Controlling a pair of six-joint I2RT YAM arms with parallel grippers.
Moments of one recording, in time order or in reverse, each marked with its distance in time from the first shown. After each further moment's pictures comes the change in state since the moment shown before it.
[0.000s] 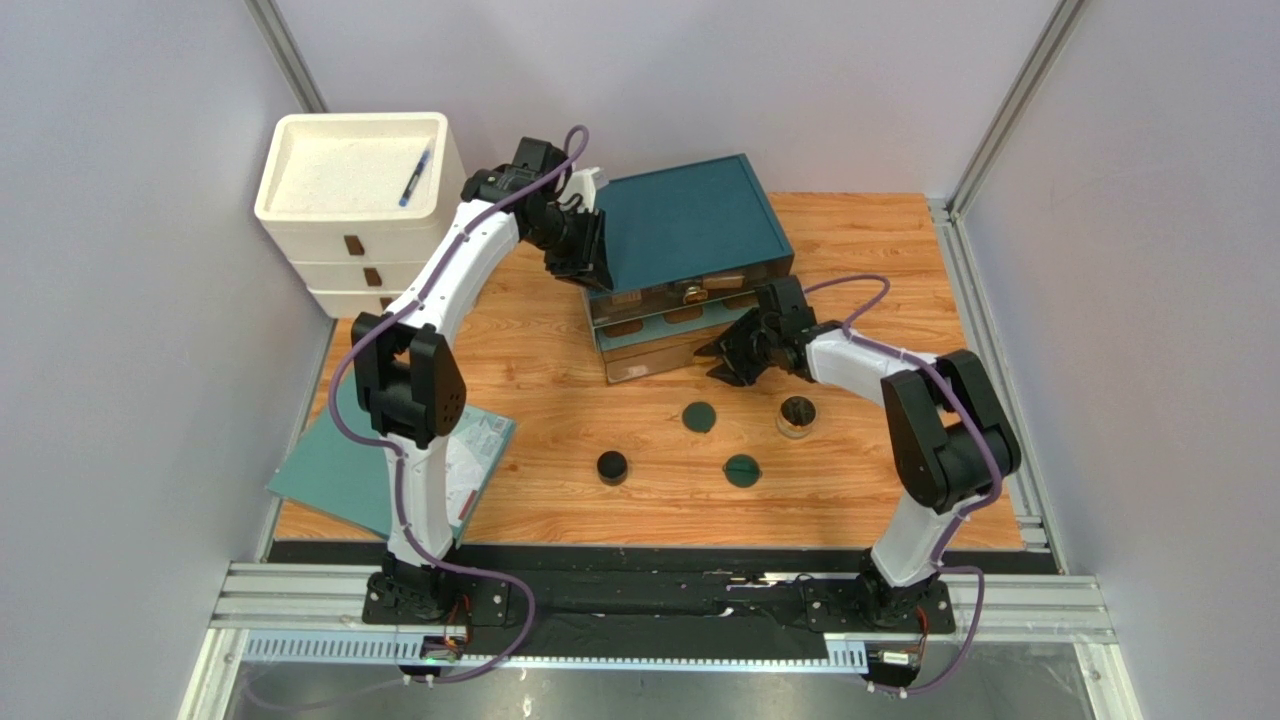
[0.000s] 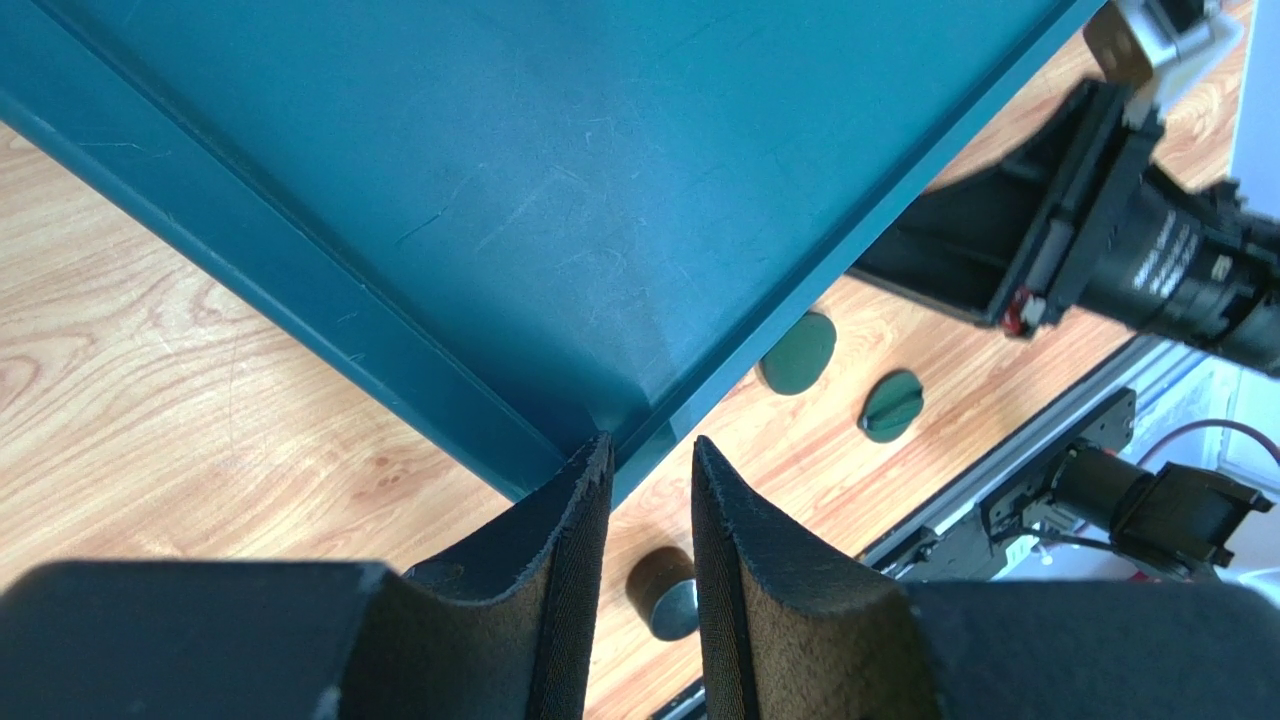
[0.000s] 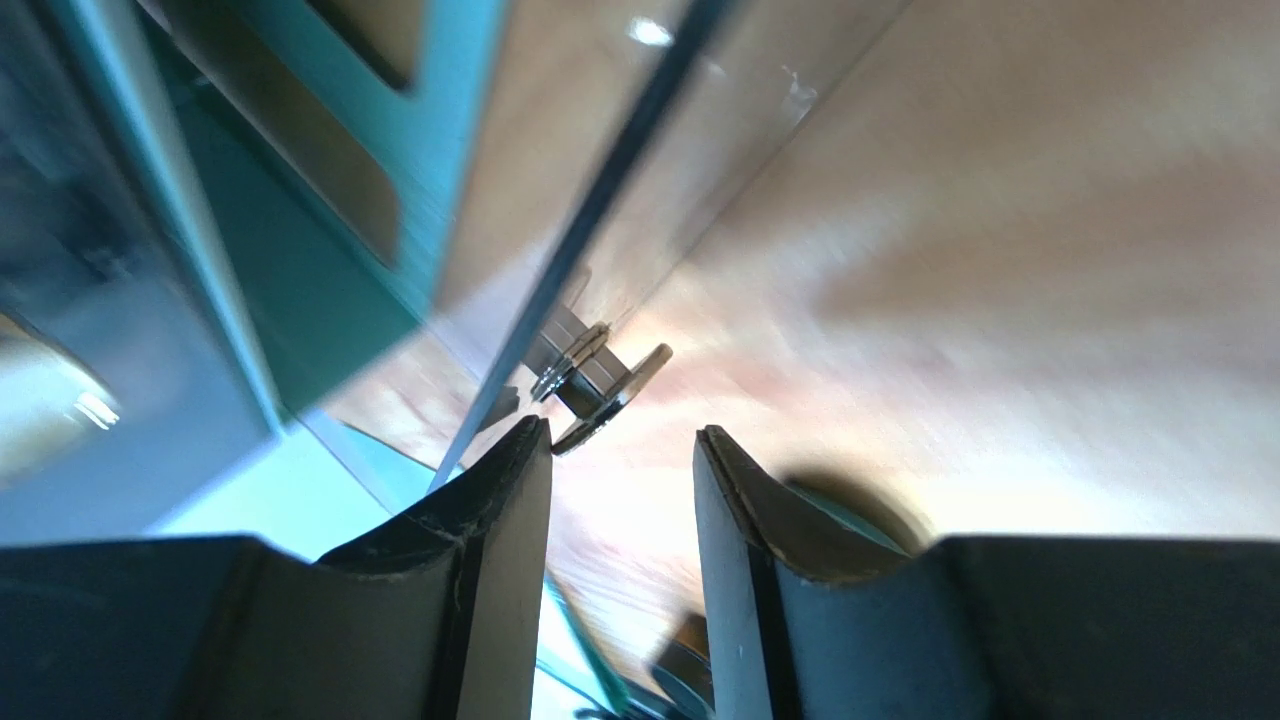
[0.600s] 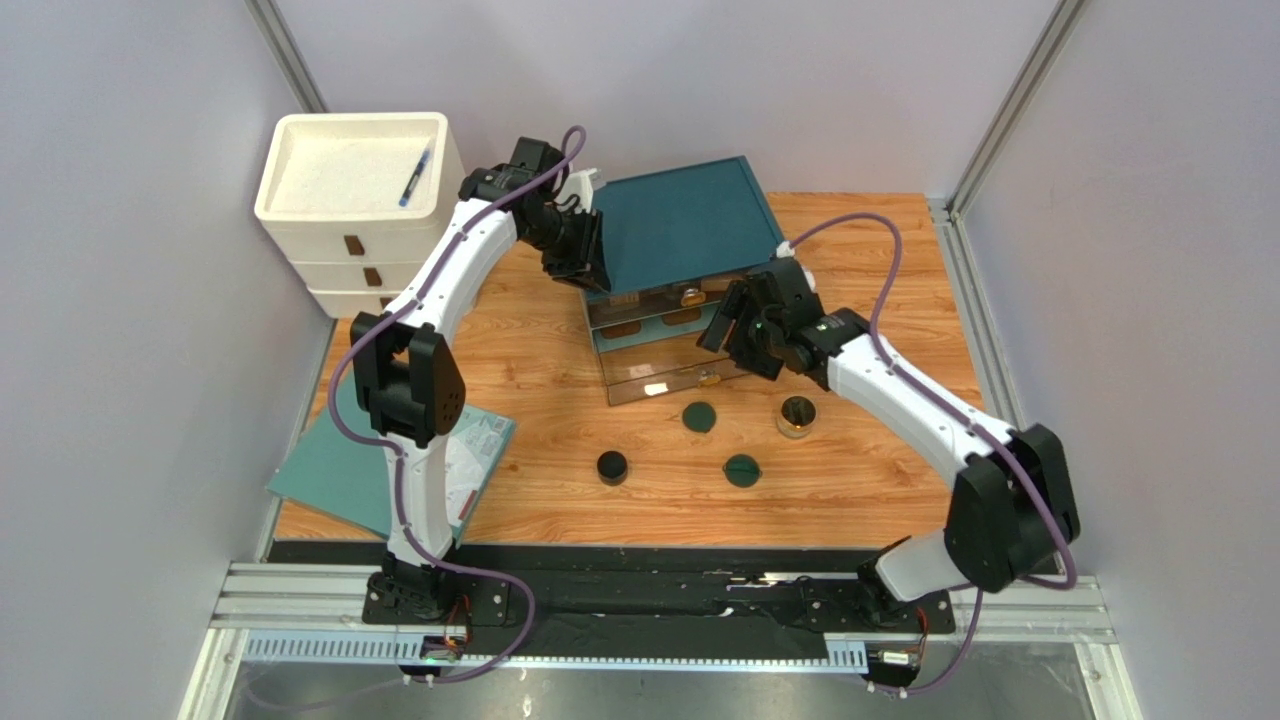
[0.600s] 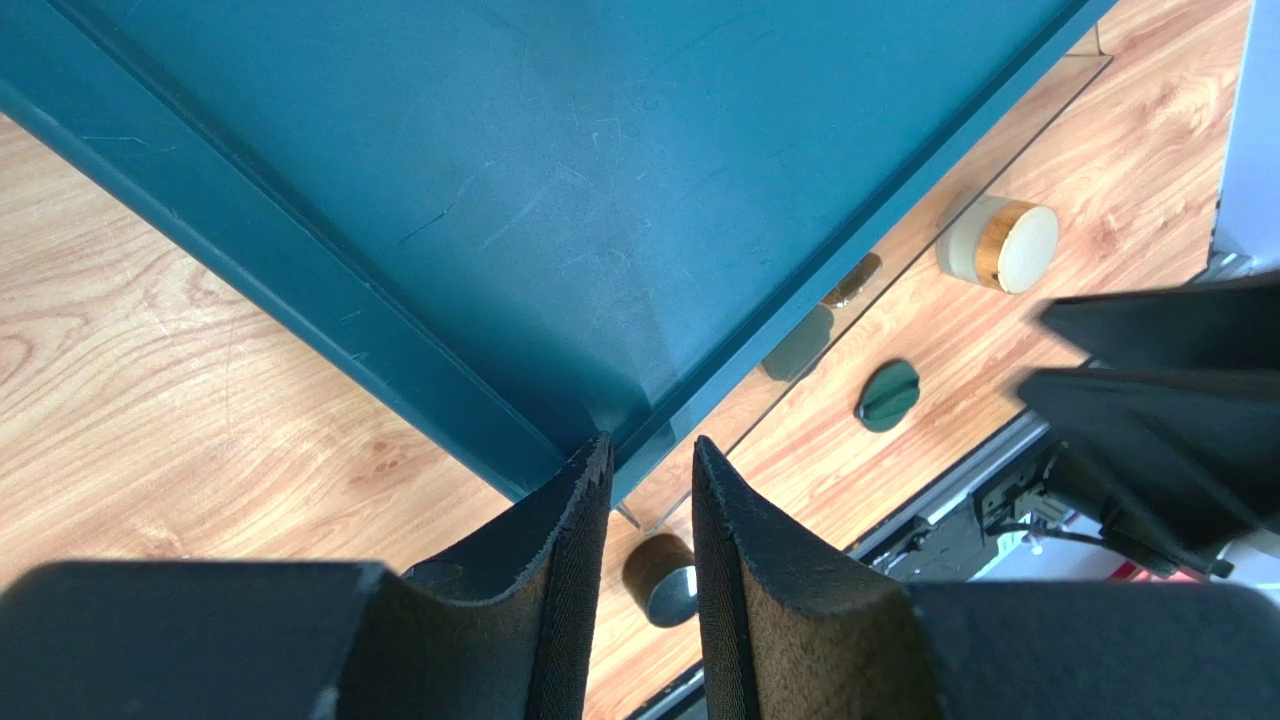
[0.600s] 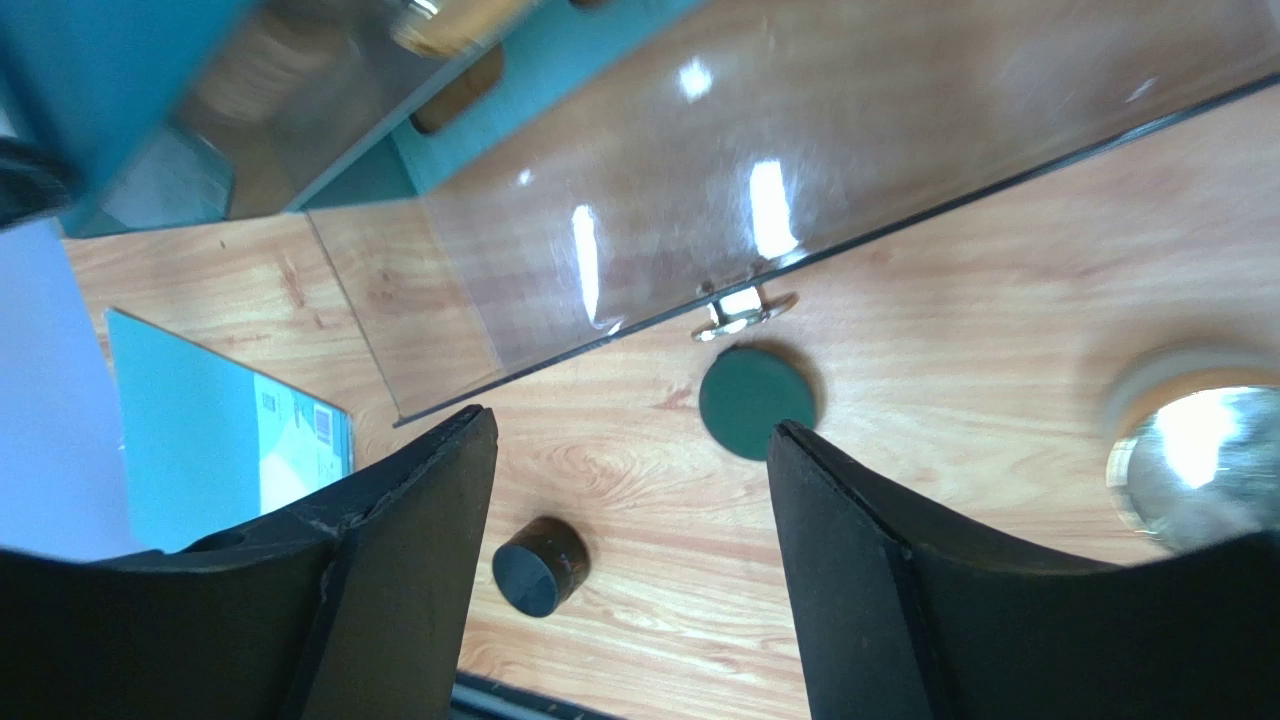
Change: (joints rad) left arm 0.008 0.003 0.008 -0.026 0.008 0.000; right arm 0.132 -0.272 0.079 -0.322 0.236 -0.368
